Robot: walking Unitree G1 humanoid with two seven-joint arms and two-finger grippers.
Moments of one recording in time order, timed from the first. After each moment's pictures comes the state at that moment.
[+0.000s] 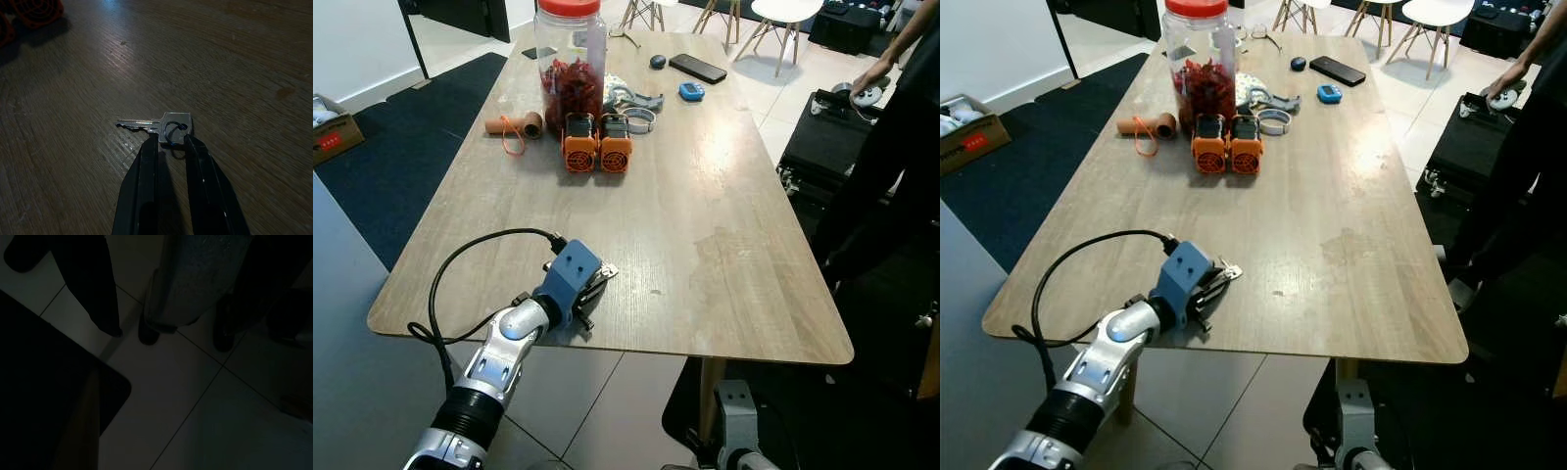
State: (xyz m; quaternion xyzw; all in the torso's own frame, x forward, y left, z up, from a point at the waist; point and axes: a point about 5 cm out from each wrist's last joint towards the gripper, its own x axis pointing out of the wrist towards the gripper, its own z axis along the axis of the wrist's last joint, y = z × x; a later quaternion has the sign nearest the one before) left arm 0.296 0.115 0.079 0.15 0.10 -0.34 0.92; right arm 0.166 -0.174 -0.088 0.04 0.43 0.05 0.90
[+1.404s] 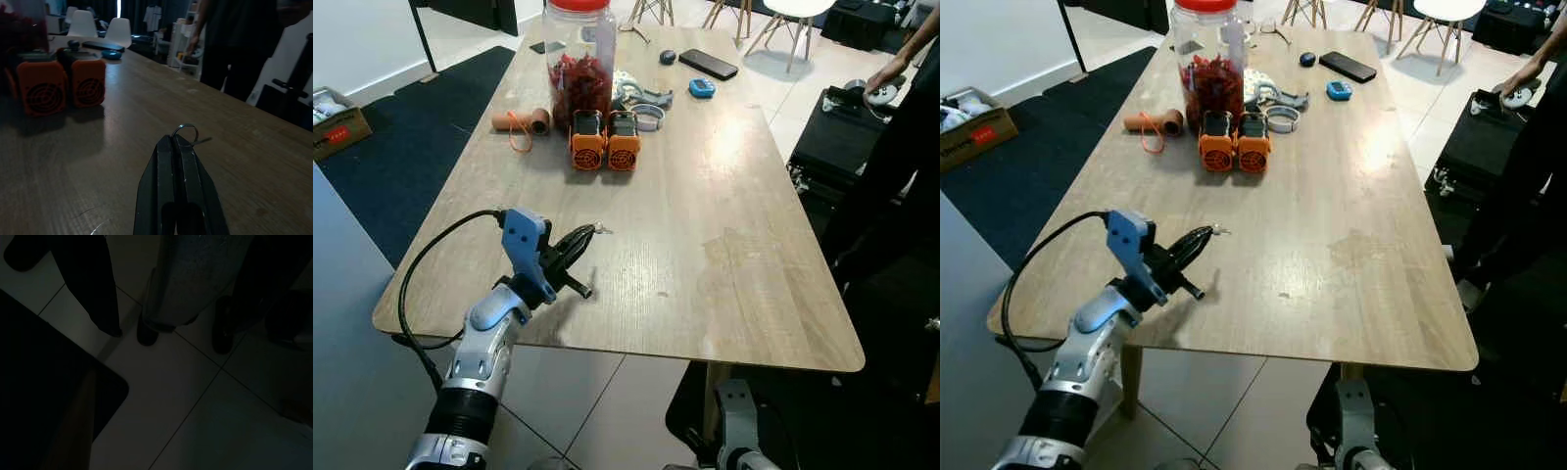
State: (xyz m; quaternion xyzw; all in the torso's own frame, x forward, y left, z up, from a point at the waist) left arm 0.298 0.128 0.129 -0.05 -0.08 -0.35 0.93; right arm 0.168 -0.174 -0.088 0.04 0.43 0.05 0.90
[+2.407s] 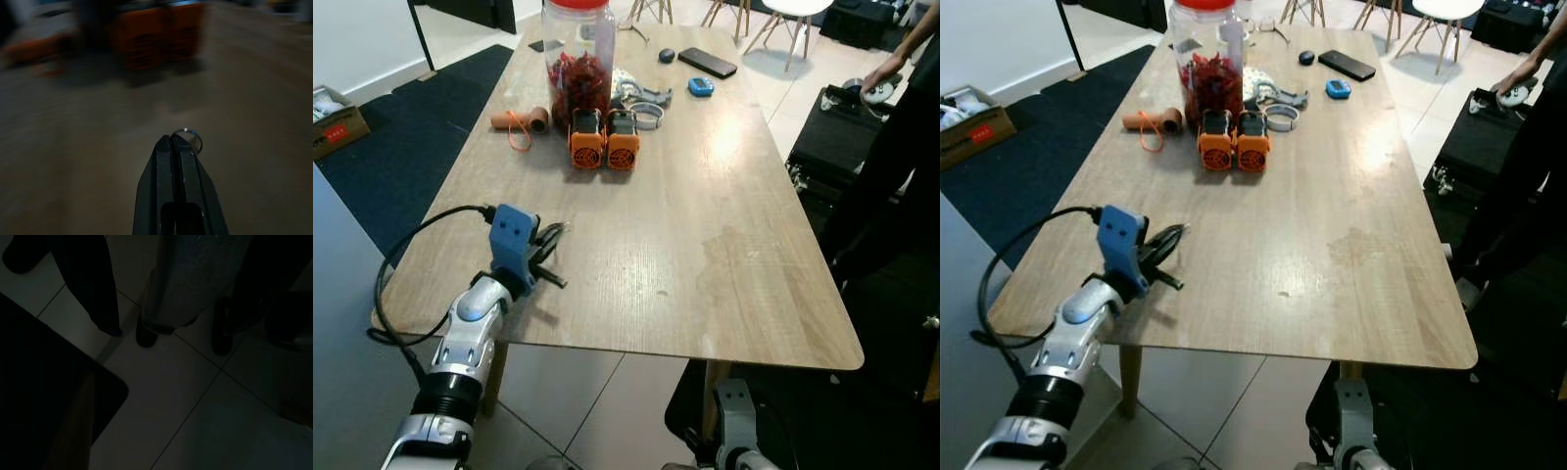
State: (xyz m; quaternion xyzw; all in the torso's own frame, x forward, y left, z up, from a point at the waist) left arm 0.323 0.182 0.114 0.05 -0.02 -0.14 0.99; right arm 0.167 -0.173 -0.088 0.04 0.43 0.05 0.90
